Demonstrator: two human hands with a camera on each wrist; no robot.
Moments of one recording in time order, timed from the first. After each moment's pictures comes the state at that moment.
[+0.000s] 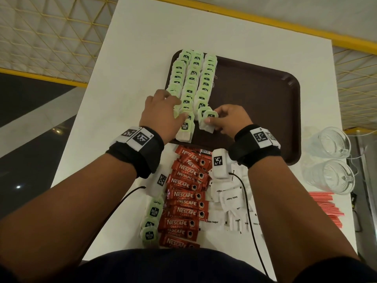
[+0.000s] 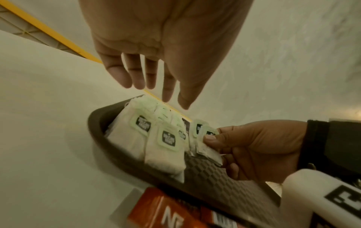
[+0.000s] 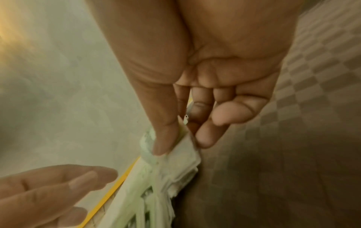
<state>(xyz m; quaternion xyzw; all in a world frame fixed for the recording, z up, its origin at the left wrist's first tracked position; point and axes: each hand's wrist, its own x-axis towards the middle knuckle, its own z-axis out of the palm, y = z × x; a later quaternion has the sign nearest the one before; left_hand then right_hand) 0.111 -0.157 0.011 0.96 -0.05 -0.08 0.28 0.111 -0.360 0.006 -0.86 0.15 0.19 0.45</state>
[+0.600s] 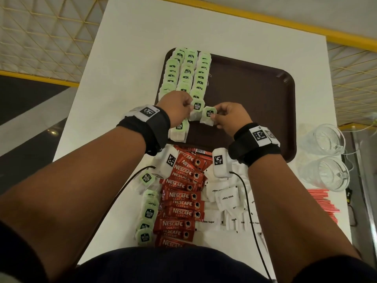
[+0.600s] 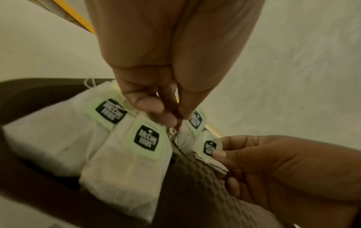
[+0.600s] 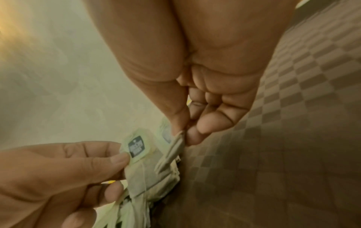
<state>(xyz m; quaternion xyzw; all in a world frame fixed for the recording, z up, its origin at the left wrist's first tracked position) 0.154 -0.192 0.004 0.91 -0.10 -0.21 0.34 0.114 -0.372 0.003 -0.87 0.14 0.18 0.44</state>
